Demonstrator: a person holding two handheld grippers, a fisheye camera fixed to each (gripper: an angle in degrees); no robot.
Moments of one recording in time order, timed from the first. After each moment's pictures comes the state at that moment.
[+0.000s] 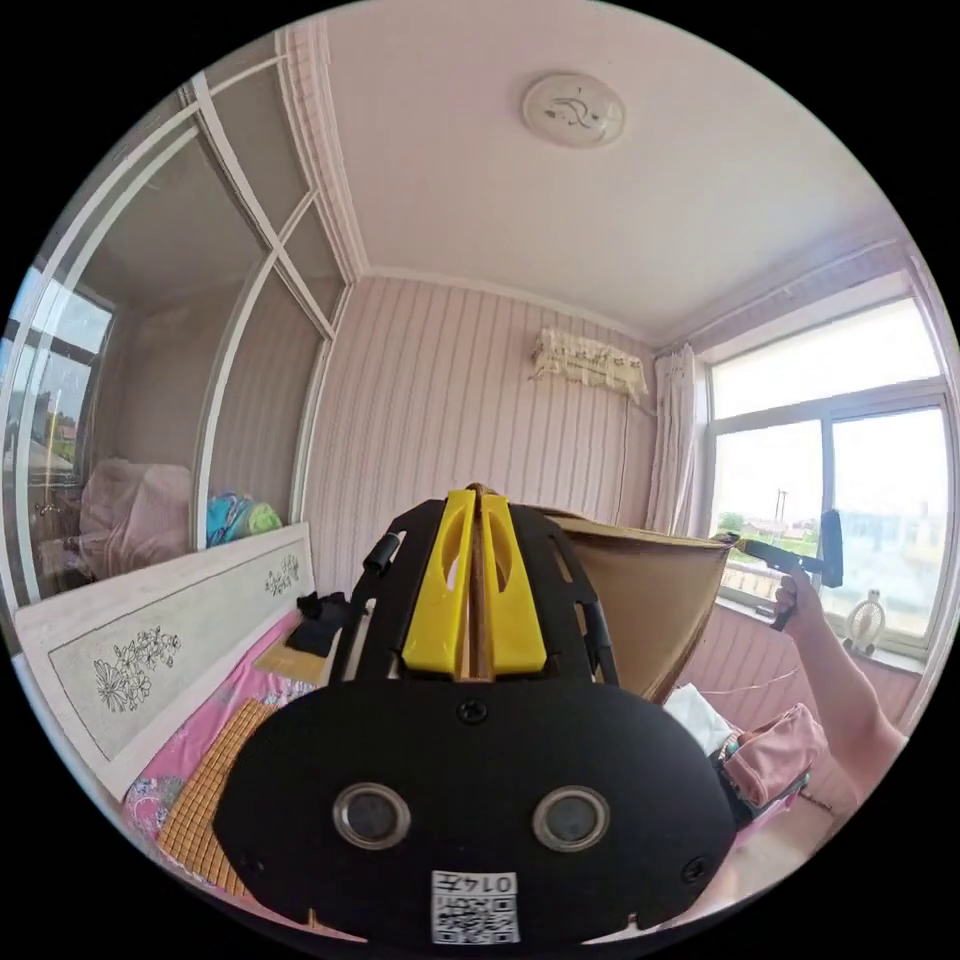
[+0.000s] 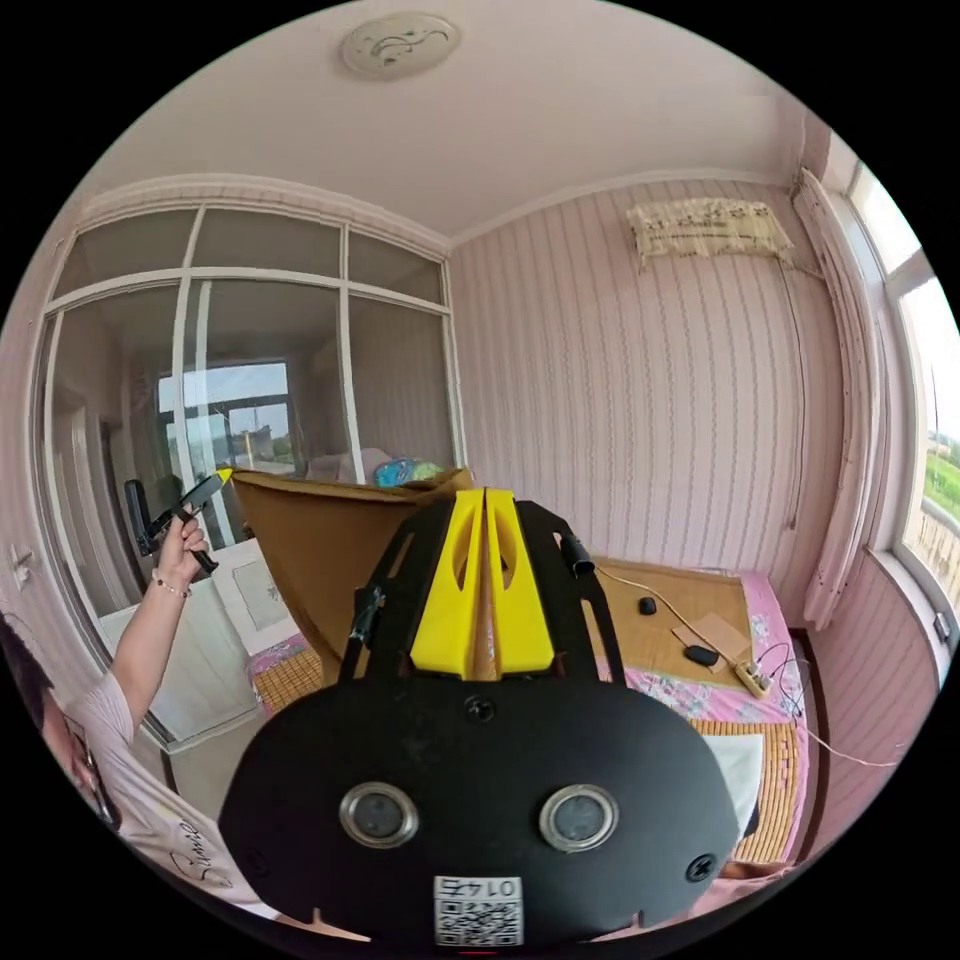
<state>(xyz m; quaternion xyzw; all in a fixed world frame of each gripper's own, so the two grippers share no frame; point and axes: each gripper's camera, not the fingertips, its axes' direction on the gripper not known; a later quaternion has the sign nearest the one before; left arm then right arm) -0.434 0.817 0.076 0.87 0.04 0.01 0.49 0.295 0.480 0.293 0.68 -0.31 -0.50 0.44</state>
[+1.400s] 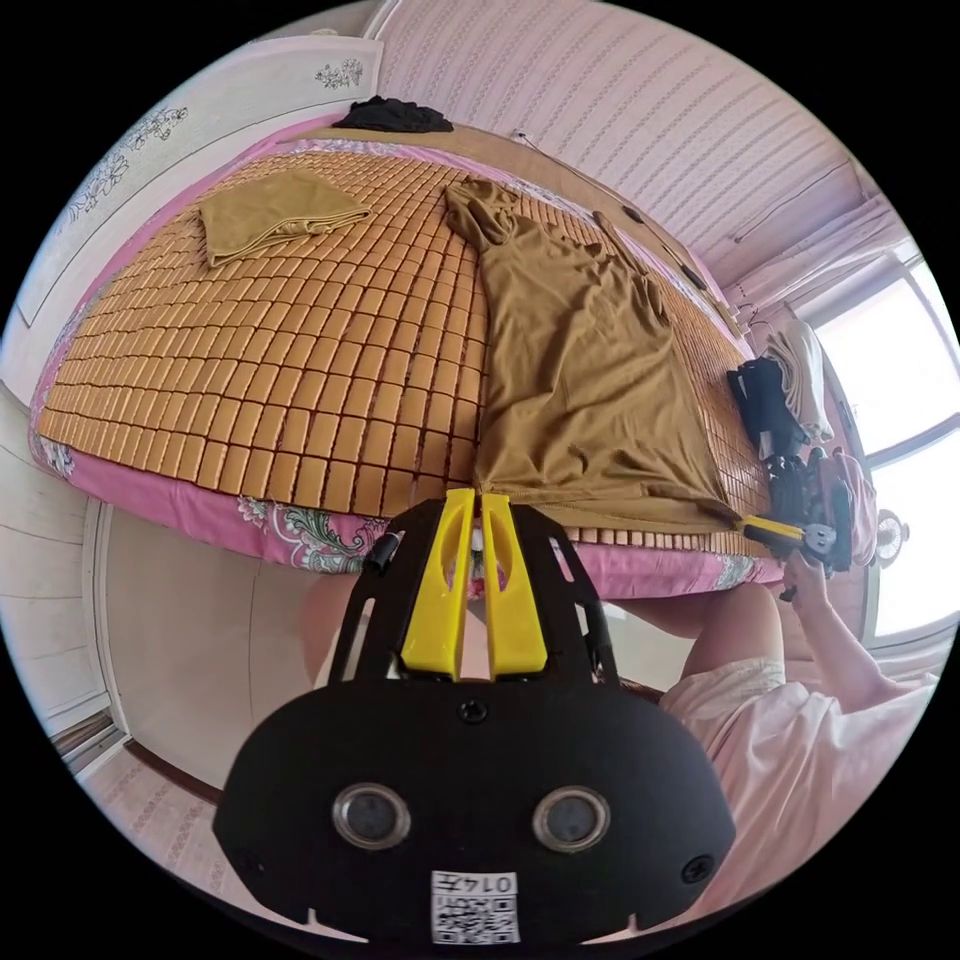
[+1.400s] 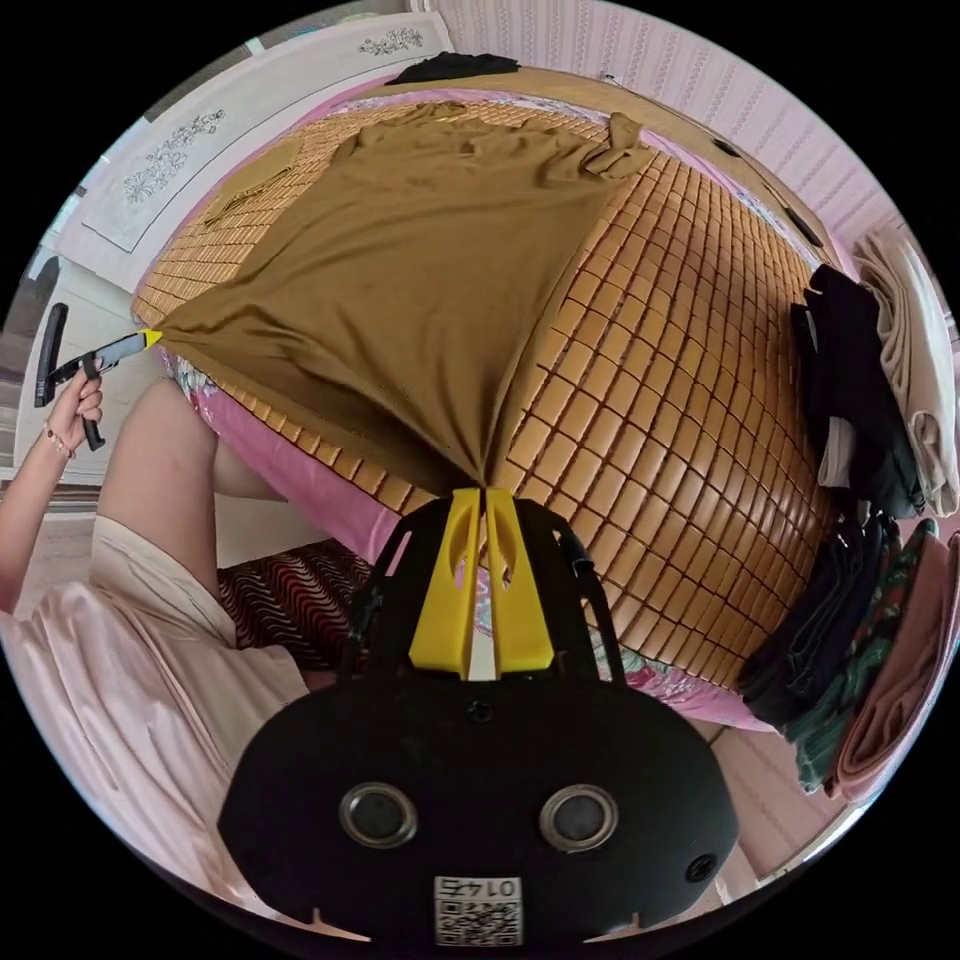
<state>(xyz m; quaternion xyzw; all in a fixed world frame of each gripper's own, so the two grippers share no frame) -0.505 0.355 0.579 0.40 0.16 -0.07 0.90 0.101 0.053 0.762 0.31 0.05 -0.53 0.78</state>
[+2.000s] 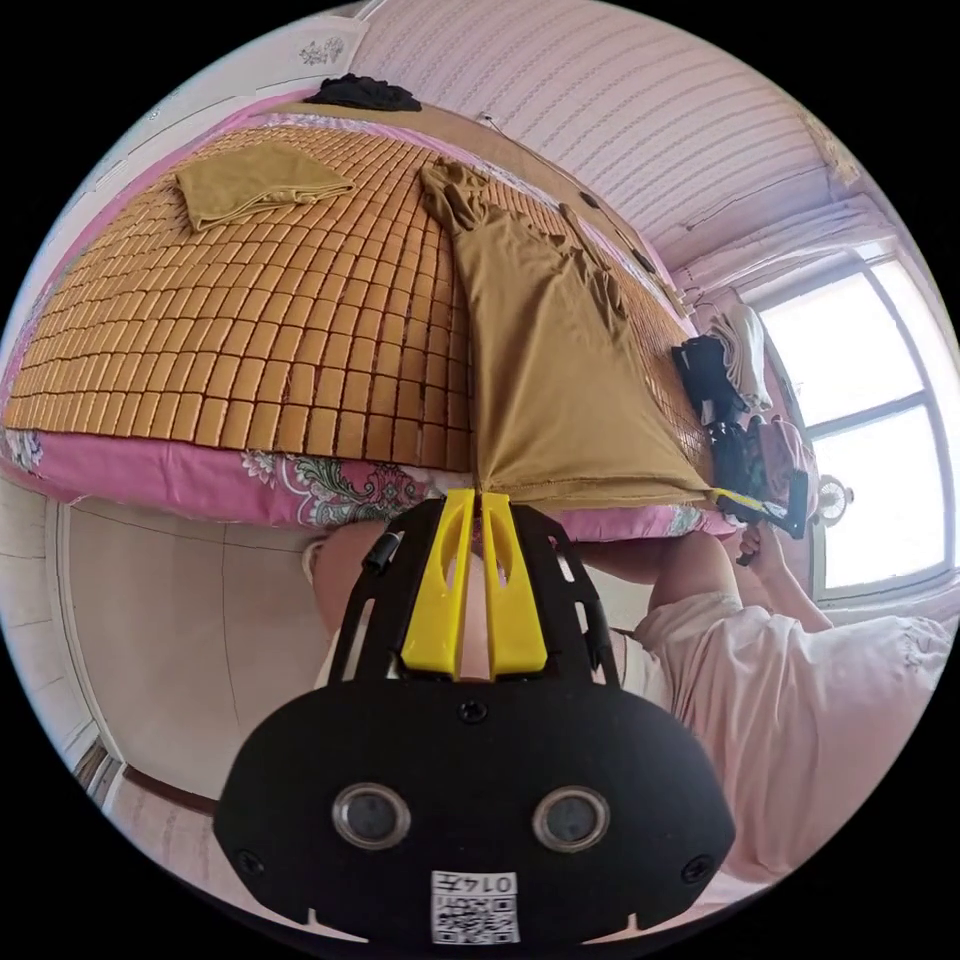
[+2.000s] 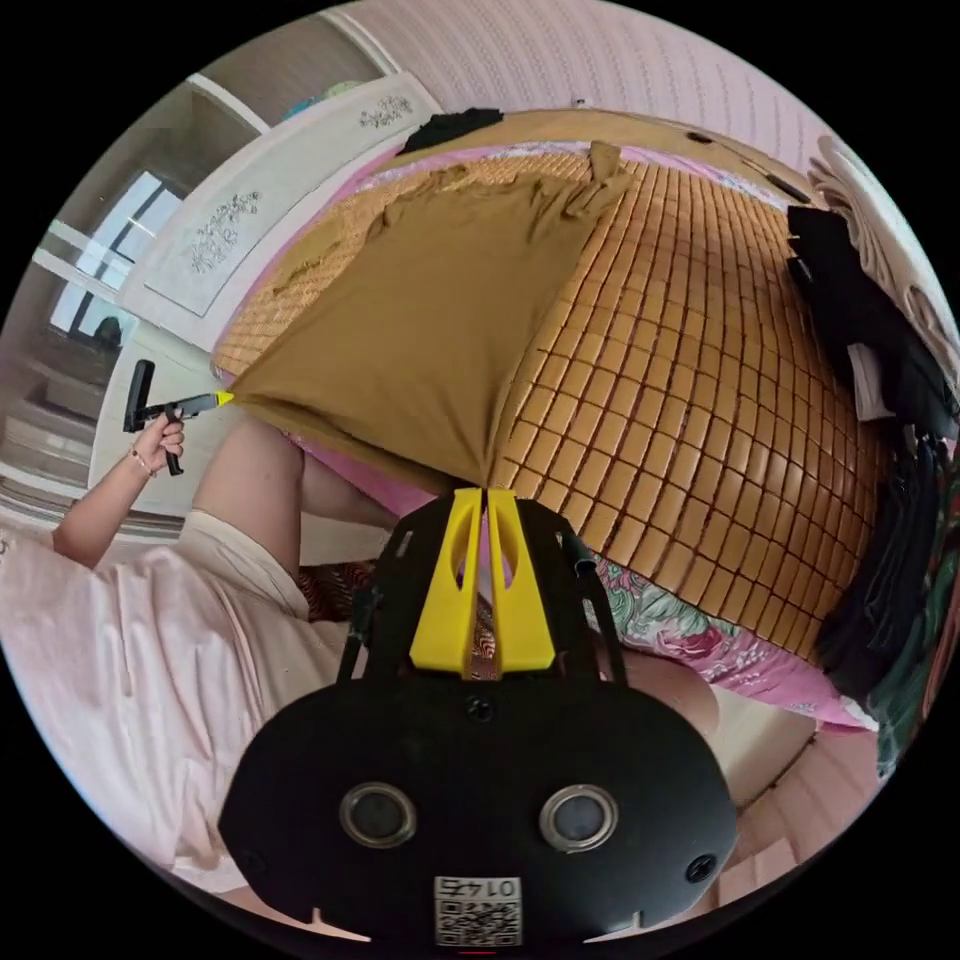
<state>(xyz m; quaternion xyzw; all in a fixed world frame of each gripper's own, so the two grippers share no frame) -0.522 0.360 0.600 0.35 0.23 0.00 0.91 0.187 -0.010 0.754 0.27 -0.08 -0.55 0.79</state>
